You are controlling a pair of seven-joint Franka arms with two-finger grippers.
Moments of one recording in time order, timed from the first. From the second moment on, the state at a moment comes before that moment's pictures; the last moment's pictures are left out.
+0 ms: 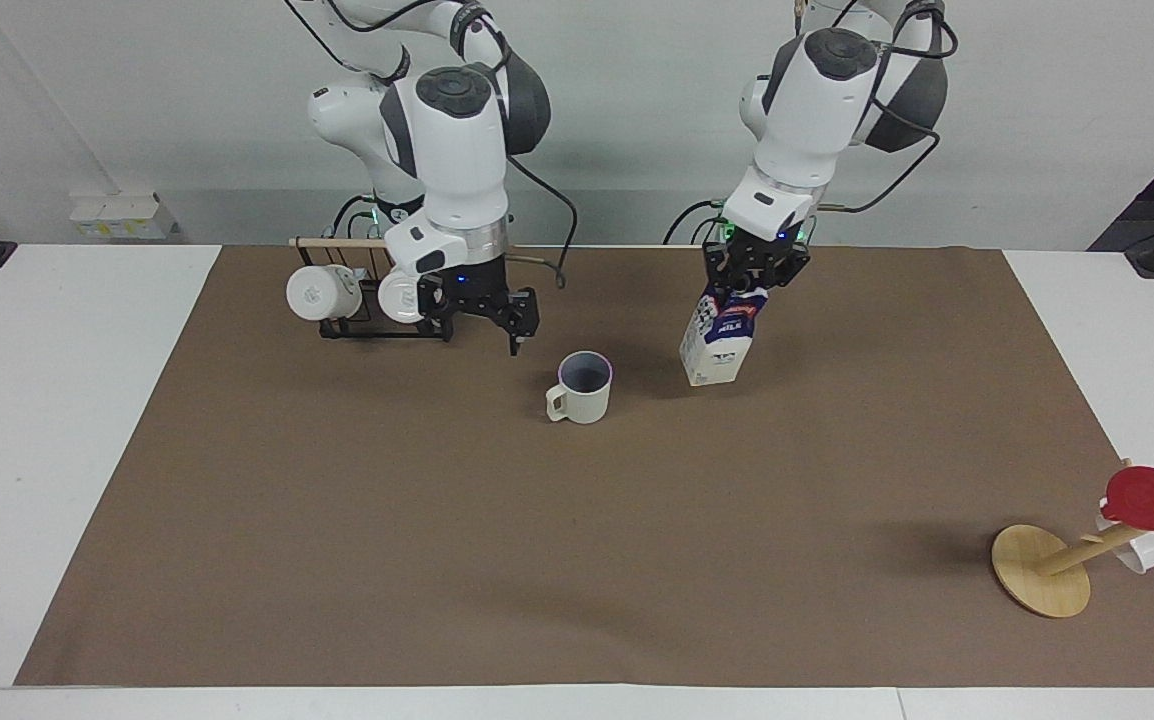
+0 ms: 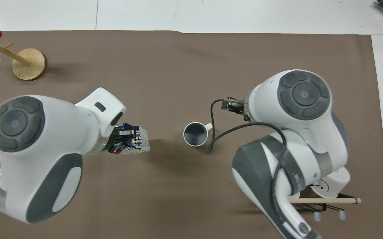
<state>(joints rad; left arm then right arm) -0.40 -0.11 -0.10 -1.96 -0.07 1.95 -0.50 0.43 0.09 -0.06 -1.75 -0.08 1.95 0.63</state>
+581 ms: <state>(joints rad) -0.48 0.01 -0.09 -1.96 -0.06 2.08 -0.57 0.22 -0.05 -0.06 -1.75 -0.06 1.80 0.33</state>
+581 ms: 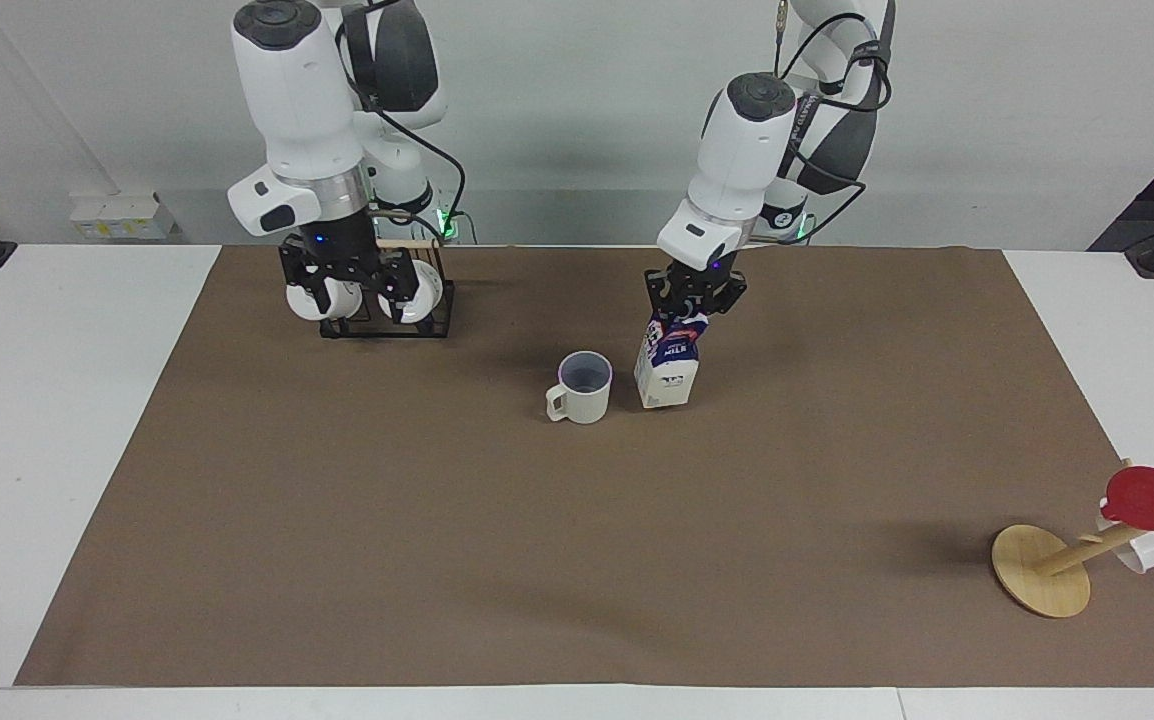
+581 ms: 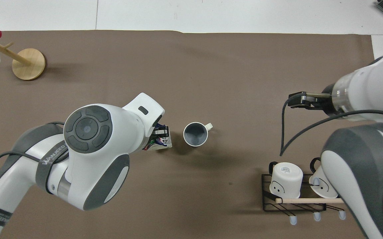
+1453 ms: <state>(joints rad) -0.48 0.03 -0.09 -1.93 -0.05 2.07 -0.55 0.05 -0.08 -0.08 -1.60 -0.01 1.57 0.10</state>
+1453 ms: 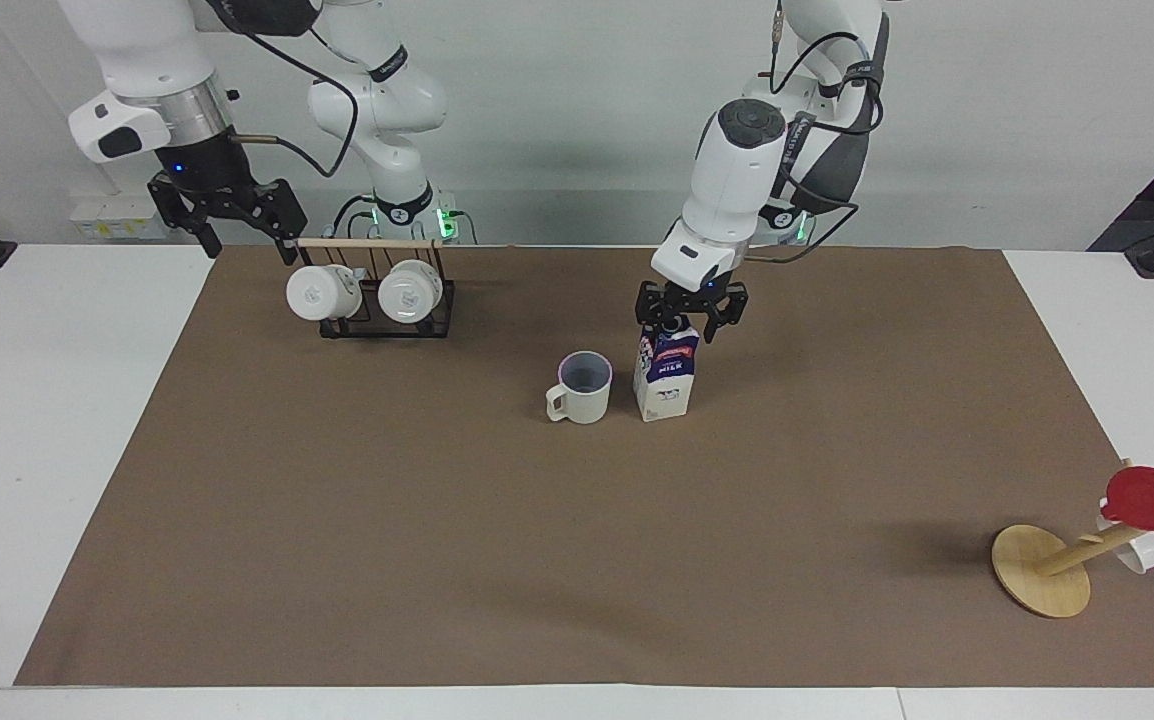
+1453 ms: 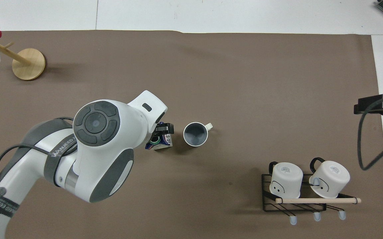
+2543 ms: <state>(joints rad) -0.12 -0.14 -0.03 -1.71 0.00 1.58 -0.02 0.05 -0.08 -0.08 -1.55 -0.02 1.51 0.03</state>
